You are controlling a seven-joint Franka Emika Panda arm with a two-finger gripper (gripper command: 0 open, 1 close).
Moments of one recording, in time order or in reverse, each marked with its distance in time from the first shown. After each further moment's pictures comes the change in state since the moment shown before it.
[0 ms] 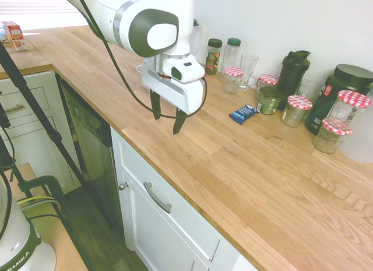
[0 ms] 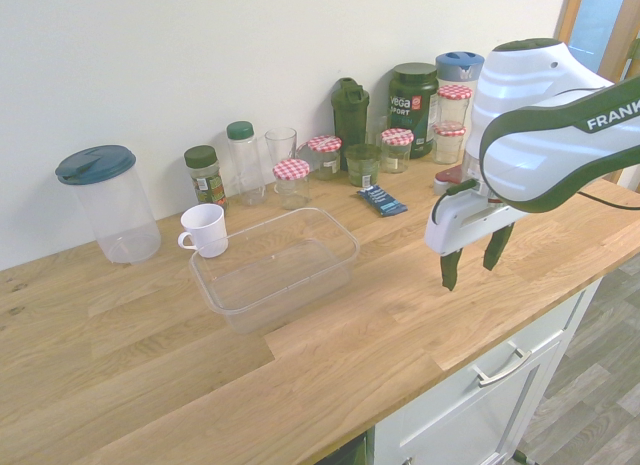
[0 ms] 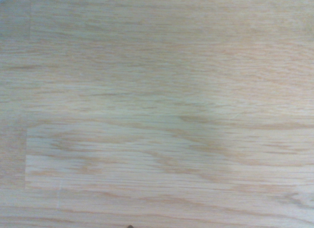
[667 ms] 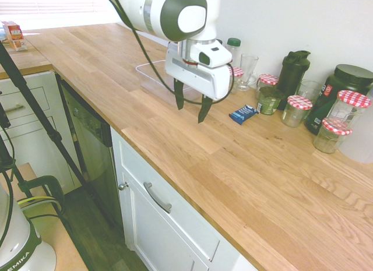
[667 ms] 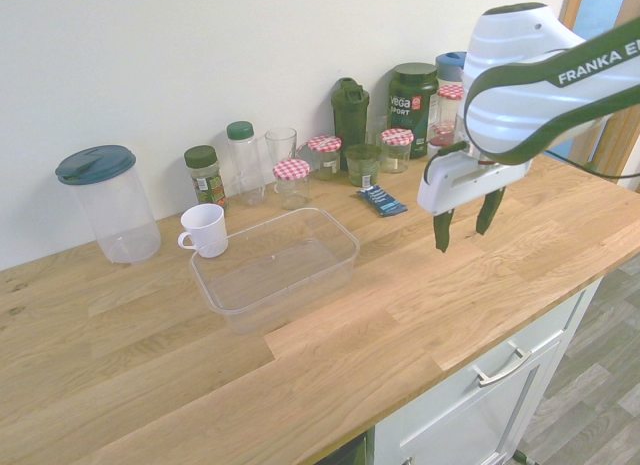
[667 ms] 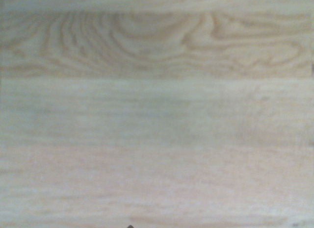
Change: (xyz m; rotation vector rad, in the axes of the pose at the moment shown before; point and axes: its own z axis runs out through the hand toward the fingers) arm 0.073 -0.034 -0.039 0.006 0.060 0.005
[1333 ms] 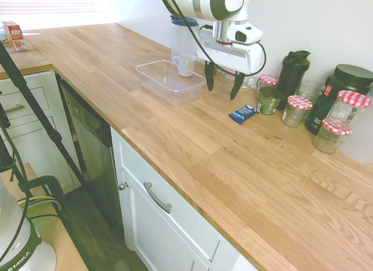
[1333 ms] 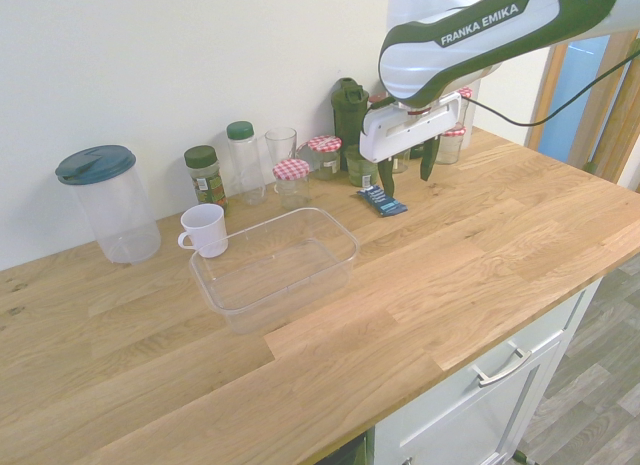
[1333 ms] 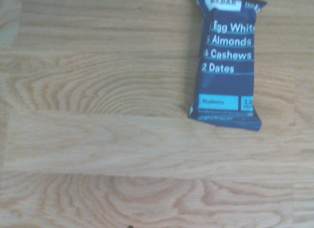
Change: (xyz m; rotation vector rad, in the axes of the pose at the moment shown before) arm 0.086 -0.096 -0.013 -0.031 0.036 -0.041
